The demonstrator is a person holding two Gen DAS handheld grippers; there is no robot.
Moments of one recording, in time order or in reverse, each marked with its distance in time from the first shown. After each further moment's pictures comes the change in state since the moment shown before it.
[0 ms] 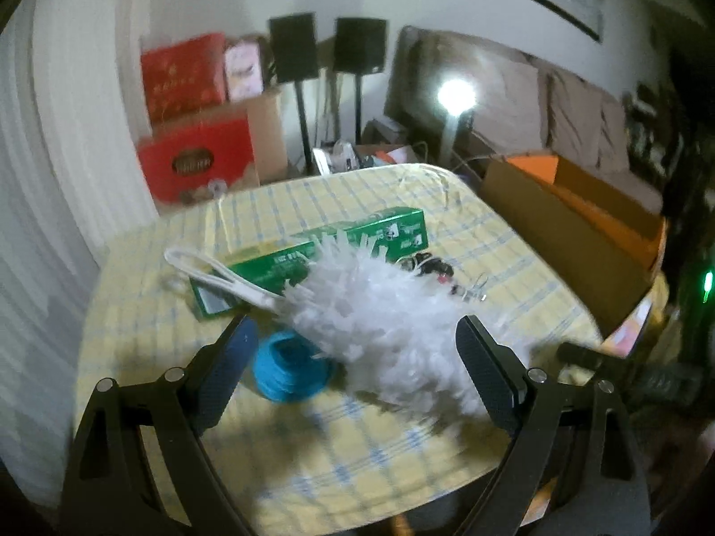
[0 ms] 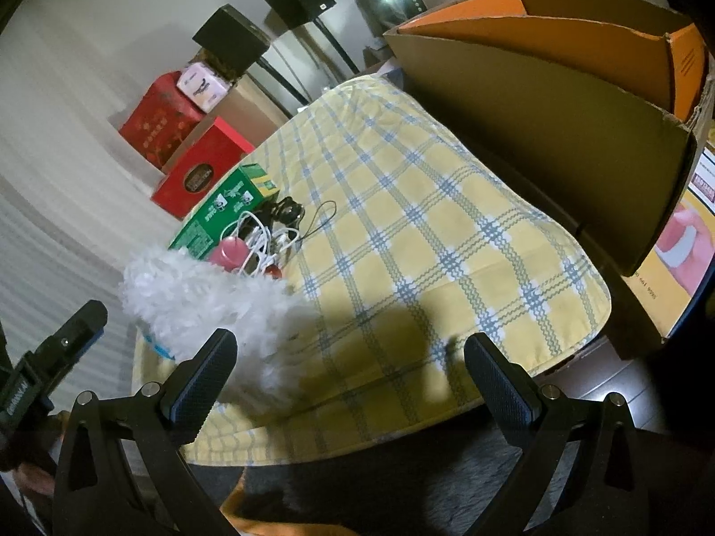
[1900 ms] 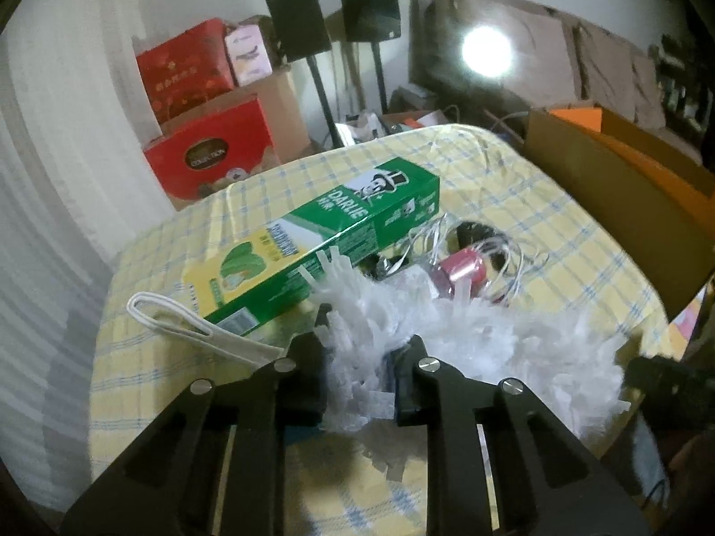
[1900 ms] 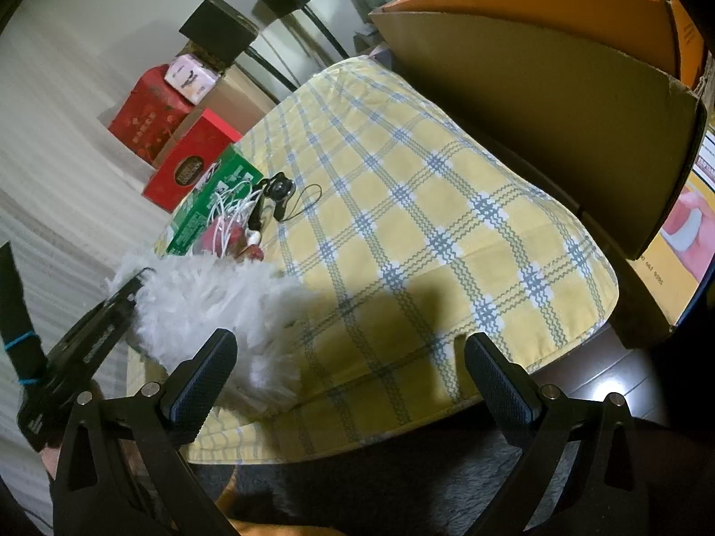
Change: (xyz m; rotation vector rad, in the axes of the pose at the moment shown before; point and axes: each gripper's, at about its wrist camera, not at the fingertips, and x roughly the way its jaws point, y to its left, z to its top) left arm 0.061 -0.019 0.003 0.068 0.083 0.164; right arm 0.010 -0.005 -0.002 0.027 0.033 -0.010
